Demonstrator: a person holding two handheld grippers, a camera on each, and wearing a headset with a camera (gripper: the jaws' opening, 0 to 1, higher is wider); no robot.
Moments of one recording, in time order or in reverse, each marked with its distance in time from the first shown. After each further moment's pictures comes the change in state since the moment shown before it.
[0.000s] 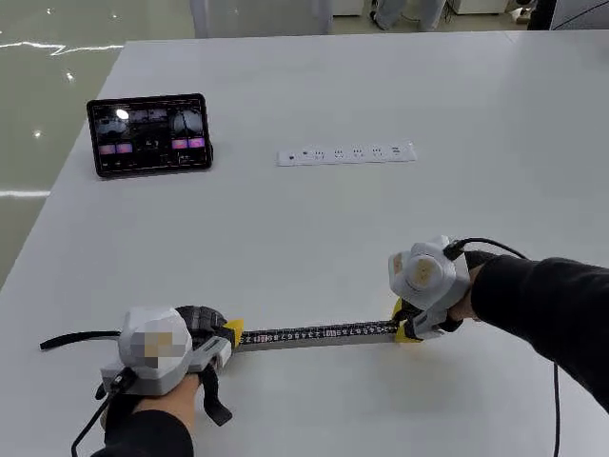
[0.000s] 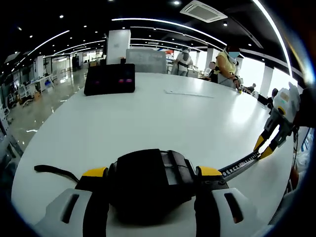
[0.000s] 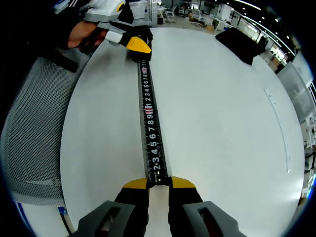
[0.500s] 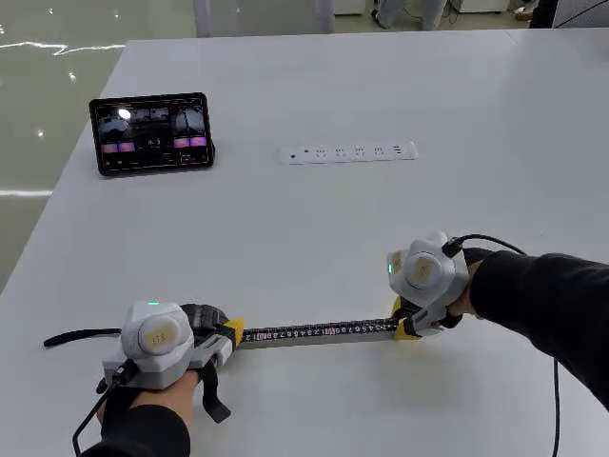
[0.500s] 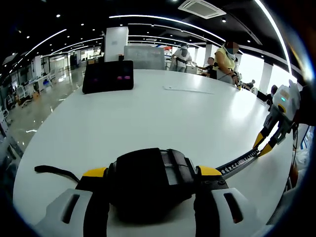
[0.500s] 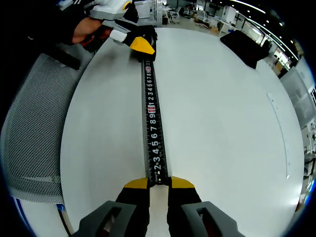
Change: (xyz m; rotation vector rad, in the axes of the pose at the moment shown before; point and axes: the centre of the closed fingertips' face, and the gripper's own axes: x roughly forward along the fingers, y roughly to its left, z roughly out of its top) left arm -0.001 0.000 -0.003 0.009 0.031 -0.009; right arm 0.001 0.002 0.002 -0.040 0.005 0.010
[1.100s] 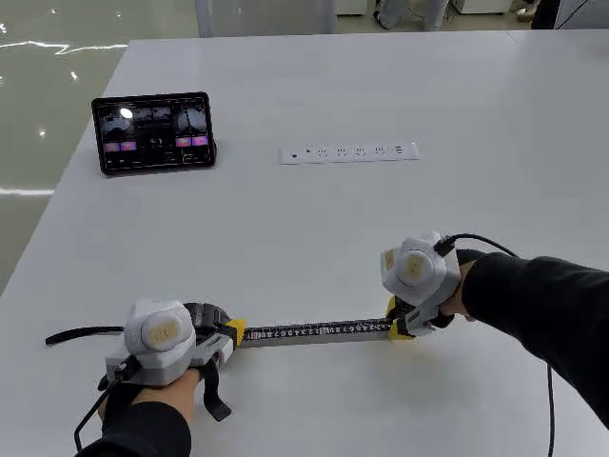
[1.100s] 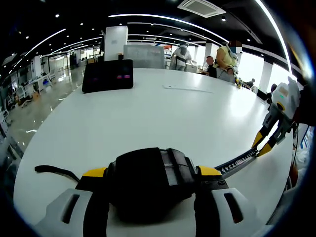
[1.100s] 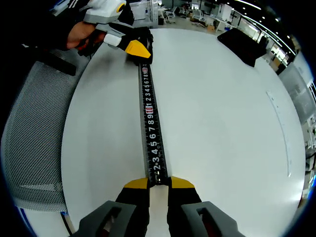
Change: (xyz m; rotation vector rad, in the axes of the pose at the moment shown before) left arm 0.000 -0.001 -0.001 0.006 0.010 0.000; right arm 0.002 0.001 0.010 0.032 -0.008 0.001
